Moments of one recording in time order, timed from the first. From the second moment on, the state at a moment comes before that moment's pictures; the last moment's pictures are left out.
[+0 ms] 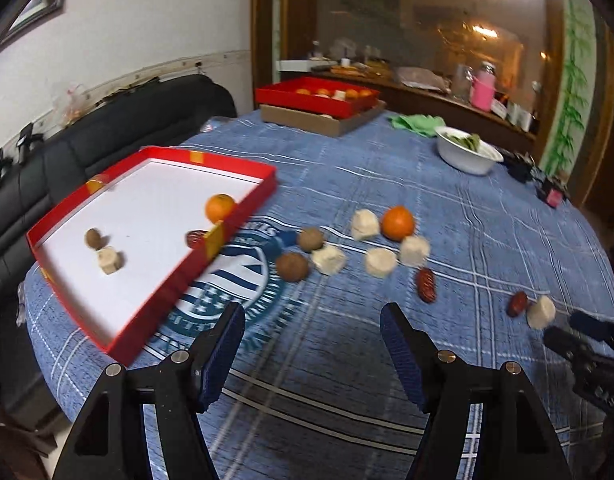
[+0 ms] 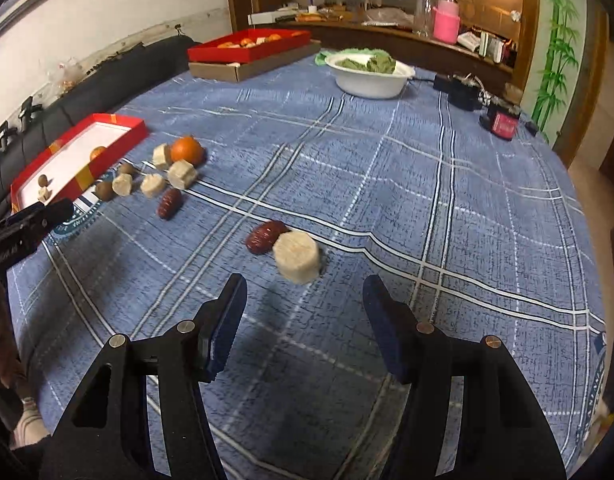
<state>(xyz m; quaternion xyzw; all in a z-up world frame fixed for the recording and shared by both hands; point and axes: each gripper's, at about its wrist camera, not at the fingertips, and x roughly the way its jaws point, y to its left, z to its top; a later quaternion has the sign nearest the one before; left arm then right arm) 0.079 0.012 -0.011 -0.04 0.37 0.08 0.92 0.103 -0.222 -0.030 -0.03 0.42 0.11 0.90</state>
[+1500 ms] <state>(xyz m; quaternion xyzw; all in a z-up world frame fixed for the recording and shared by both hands) 0.077 -0.044 -0.010 -0.04 0.38 -0.06 0.92 0.123 -0.215 -0.023 -0.04 0.39 0.10 0.91</state>
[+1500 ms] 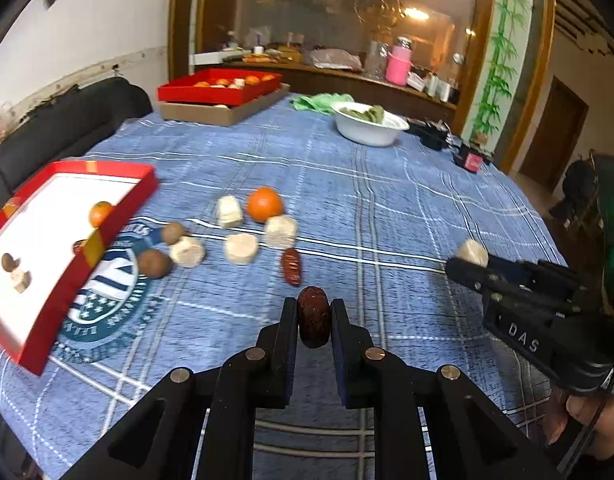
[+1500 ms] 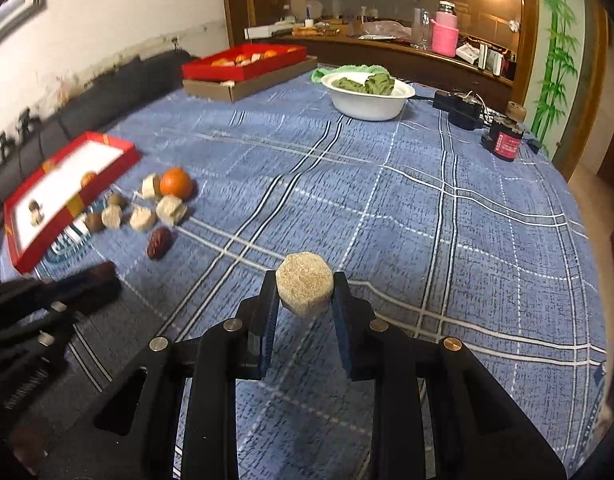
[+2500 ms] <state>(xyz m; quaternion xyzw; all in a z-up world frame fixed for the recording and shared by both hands) 0.056 0.004 -0.006 -0.07 0.35 -0.02 0.93 0.082 -0.127 -0.017 -0.29 0.40 0.09 0.86</state>
